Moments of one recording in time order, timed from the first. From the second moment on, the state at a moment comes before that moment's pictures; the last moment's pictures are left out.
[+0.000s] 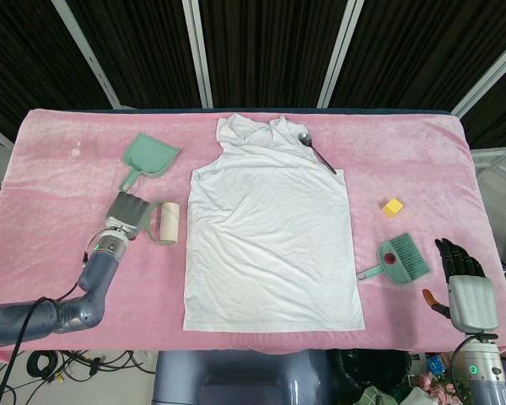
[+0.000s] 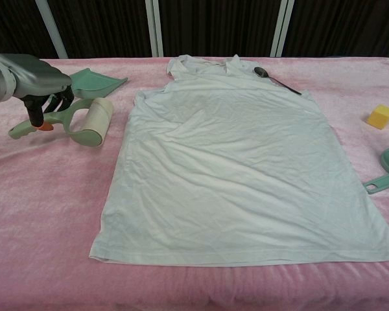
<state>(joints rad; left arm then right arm) -1.02 -1.42 0.04 -1.44 0.50 0.92 0.94 0.10 -1.29 0.09 -1.49 -1.43 1.44 -0.14</state>
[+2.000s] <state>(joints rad) -0.45 -1.00 0.14 -1.80 1.19 1.50 0.33 0.11 -1.28 0.10 -1.47 -1.40 1.43 -0.15</state>
